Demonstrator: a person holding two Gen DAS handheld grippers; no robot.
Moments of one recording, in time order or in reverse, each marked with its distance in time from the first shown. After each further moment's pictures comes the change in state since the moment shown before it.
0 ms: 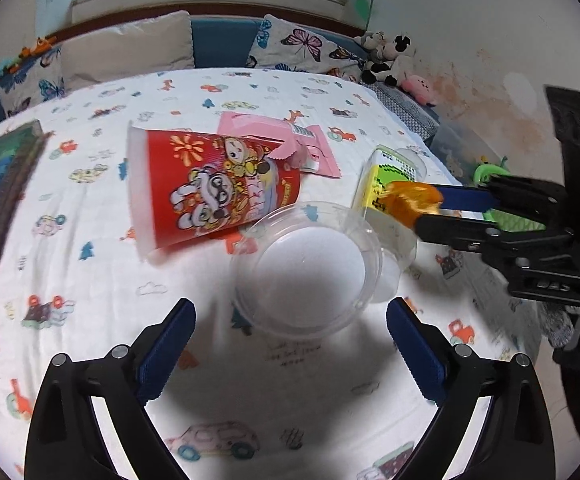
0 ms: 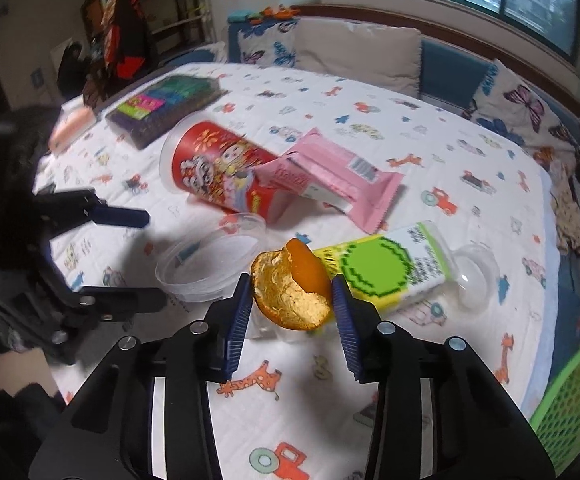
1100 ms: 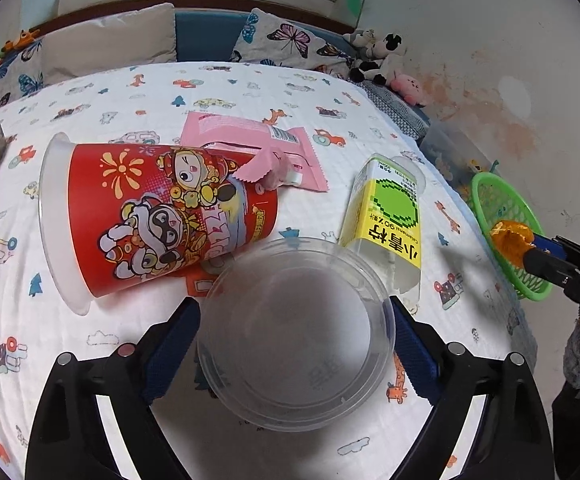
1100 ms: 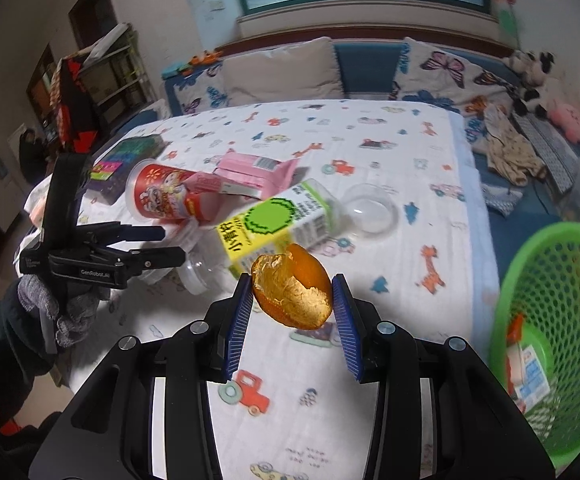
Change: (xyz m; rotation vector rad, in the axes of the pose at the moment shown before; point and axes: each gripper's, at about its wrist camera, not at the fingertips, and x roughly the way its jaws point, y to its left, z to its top) left arm 0.036 -0.006 0.020 0.007 0.008 -0.060; right arm -0.075 -0.048 -0.064 0.268 -0.113 -0.090
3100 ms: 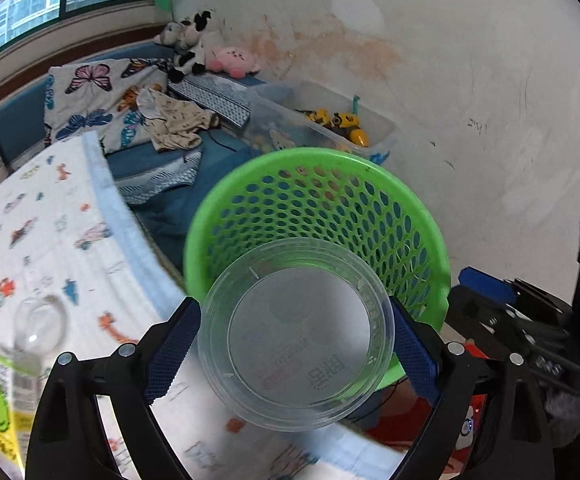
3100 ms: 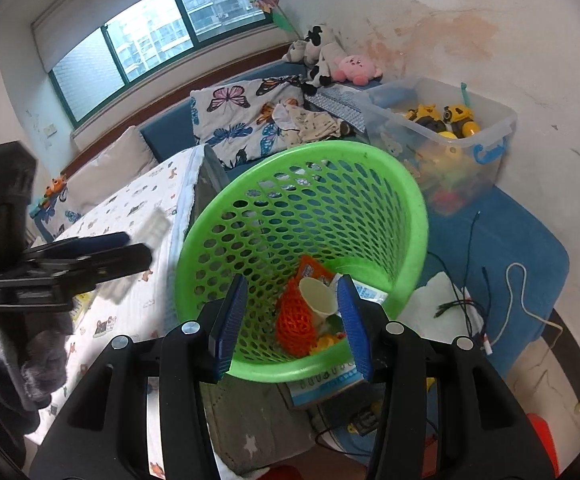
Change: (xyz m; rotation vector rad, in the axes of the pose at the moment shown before) left arm 0.093 -0.346 0.059 0.424 0.071 -0.239; right arm -0.161 -0.200 -0.123 0.513 -0.204 -0.382
